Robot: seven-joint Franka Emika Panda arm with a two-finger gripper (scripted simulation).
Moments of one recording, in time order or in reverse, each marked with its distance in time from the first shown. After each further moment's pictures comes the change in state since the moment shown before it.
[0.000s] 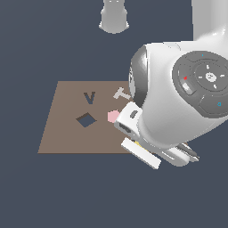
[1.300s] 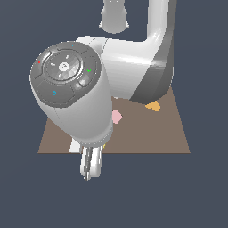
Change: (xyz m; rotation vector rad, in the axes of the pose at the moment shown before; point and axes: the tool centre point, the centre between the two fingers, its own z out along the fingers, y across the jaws) arm 0.072 0.118 -0.005 0.001 0.000 1.030
